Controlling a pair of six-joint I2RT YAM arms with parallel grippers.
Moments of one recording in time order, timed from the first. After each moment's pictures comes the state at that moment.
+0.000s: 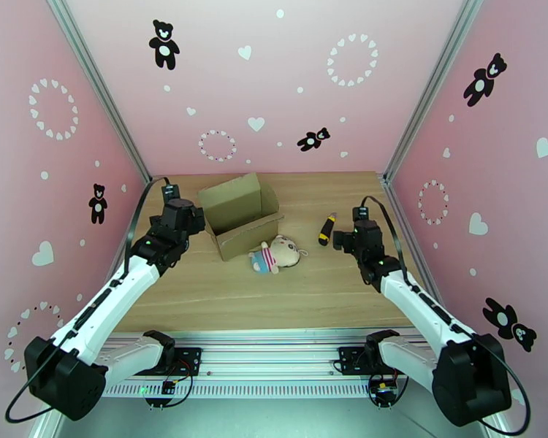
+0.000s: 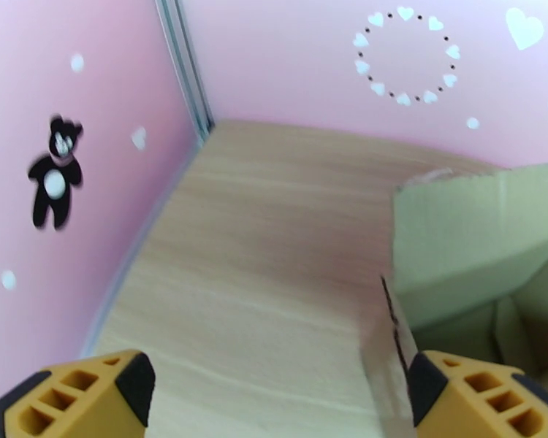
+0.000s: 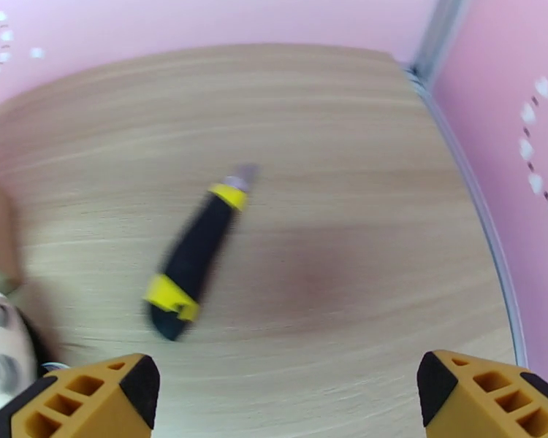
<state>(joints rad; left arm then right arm) -0.35 1.18 0.98 -0.37 -0.64 -0.17 0.16 1.13 0.57 0.03 0.32 0.23</state>
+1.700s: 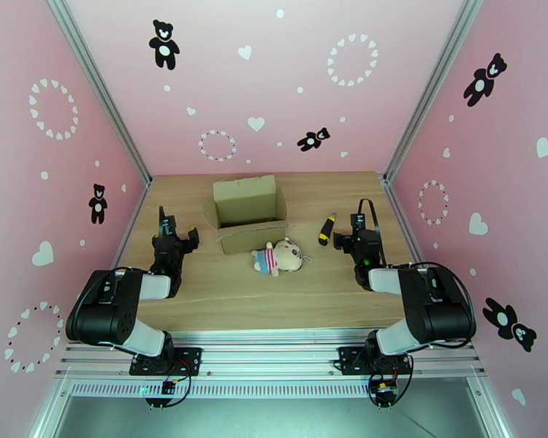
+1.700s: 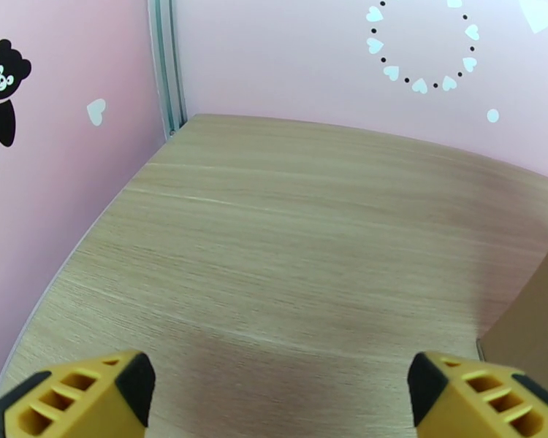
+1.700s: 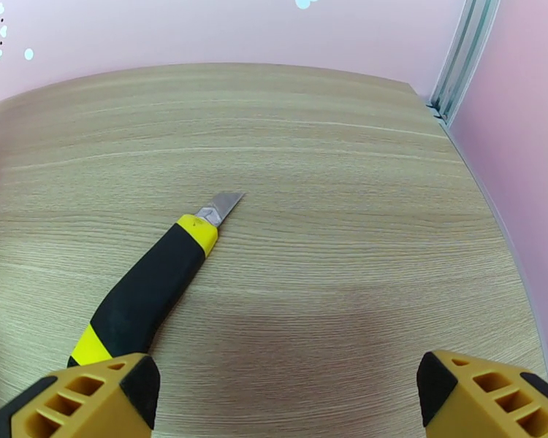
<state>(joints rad) -0.03 1.53 0.35 0.90 -0.24 -0.02 0.07 1.53 0.42 0.76 0.14 0.07</state>
